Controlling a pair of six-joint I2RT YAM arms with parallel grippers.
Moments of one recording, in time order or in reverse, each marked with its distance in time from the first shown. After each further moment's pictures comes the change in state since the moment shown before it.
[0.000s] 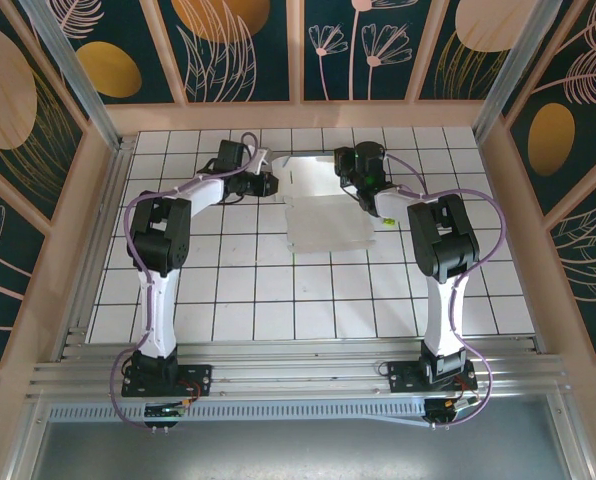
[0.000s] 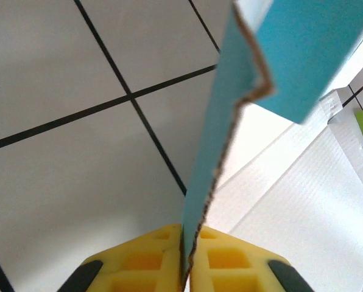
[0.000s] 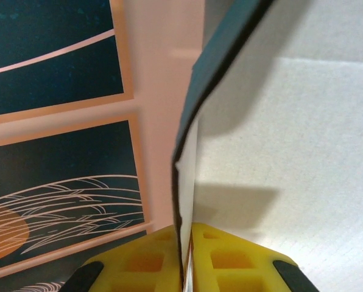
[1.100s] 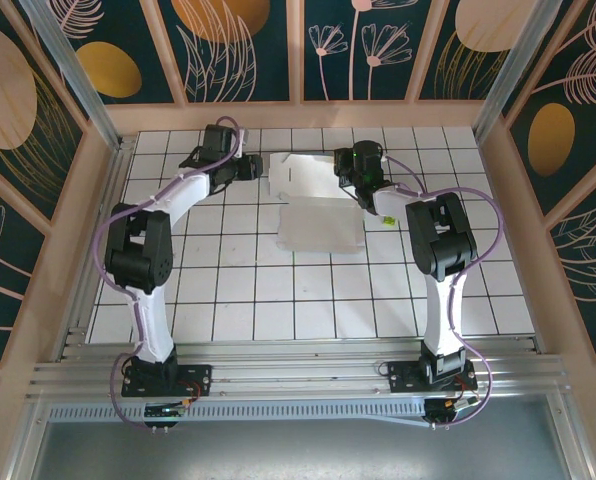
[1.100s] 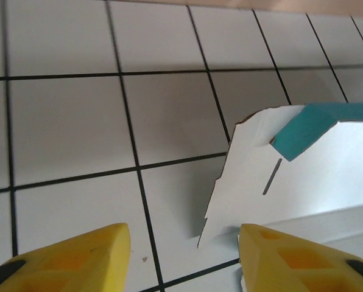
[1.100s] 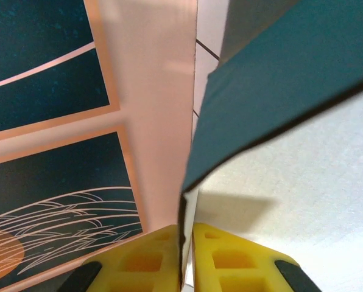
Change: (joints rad) left arm 0.031 -0.173 -0.003 -0.103 -0.319 -0.078; right arm 0.001 0.026 0.037 -0.052 0.013 0.052
